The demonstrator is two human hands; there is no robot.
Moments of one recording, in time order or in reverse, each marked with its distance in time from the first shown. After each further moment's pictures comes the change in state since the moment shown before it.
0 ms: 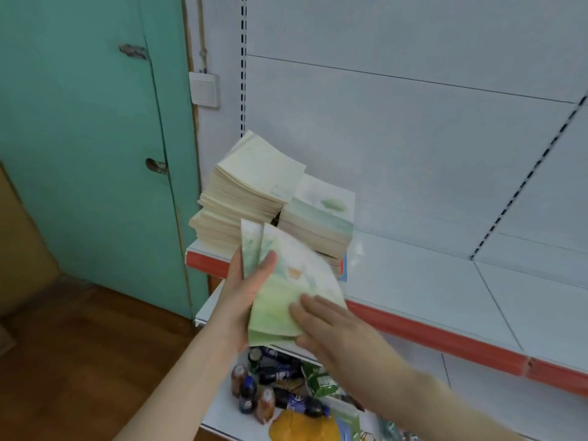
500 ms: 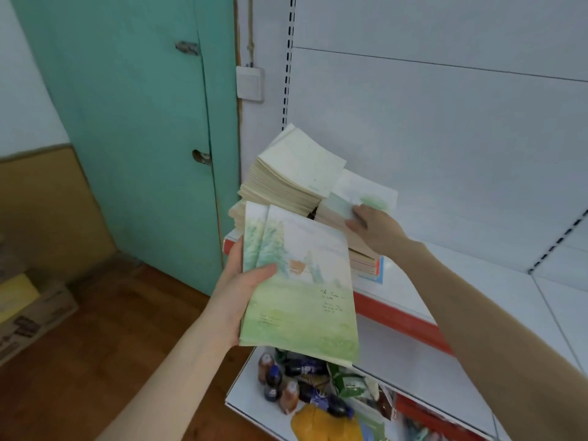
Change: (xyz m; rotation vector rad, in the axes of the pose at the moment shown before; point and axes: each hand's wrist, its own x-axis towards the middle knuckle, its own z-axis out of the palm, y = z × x) left_hand -0.015 0.018 -0.029 0.058 0.144 0.055; right_hand 0.148 0.126 0.020 0.125 -0.013 0.366
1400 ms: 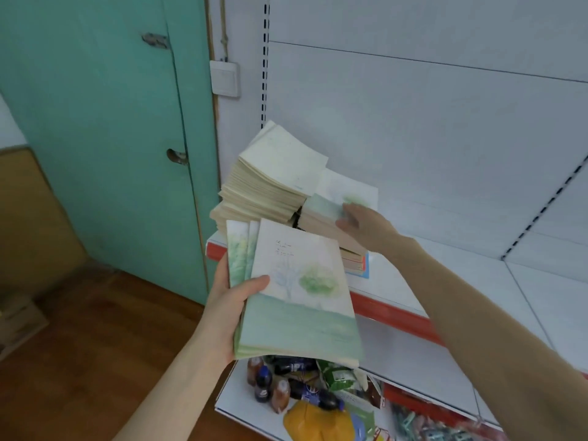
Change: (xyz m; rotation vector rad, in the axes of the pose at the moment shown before) left_hand 0.005 -0.018 -0.006 -0.092 0.014 -0.048; right_hand -0.007 0.005 -0.007 -0.007 -0.041 0.079
